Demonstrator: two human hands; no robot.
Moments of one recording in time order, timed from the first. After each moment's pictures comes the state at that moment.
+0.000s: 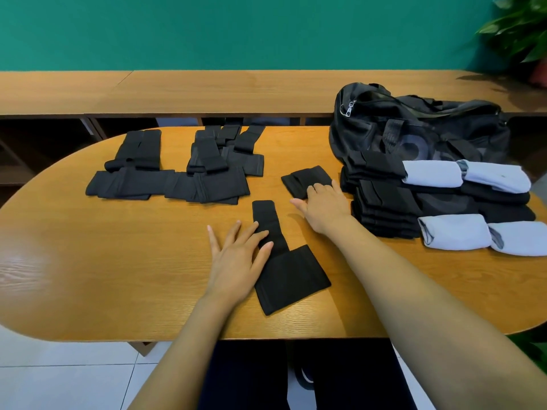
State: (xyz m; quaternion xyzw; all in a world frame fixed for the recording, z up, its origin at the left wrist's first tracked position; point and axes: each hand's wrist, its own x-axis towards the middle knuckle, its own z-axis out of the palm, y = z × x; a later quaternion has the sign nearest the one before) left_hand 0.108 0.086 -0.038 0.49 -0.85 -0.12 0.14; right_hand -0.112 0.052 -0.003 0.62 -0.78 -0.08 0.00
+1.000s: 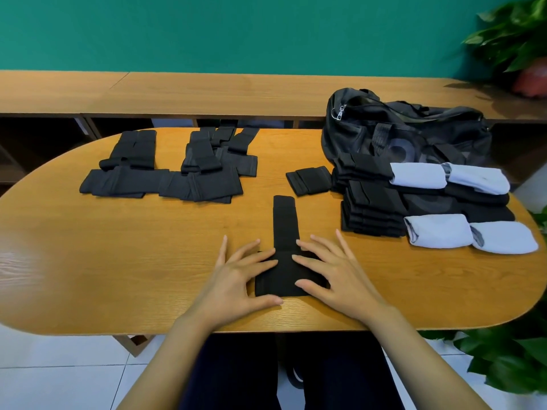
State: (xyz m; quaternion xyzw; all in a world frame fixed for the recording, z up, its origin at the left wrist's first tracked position) left_hand 0.128 0.115 -0.034 0.32 -0.91 -0.20 0.15; right_hand -0.110 0.199 -0.035 0.77 -0.62 0.18 -0.03
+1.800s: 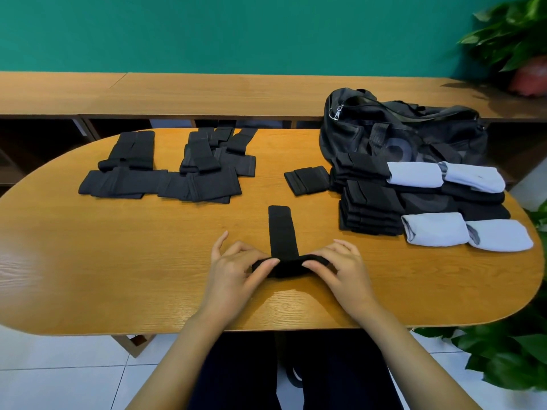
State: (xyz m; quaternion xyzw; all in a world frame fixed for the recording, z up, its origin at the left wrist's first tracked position) left_hand 0.111 0.128 -0.028 0.35 -0.83 -0.18 0.39; right_hand -0.099 0.203 -0.031 0.63 -0.66 0.41 -0.06
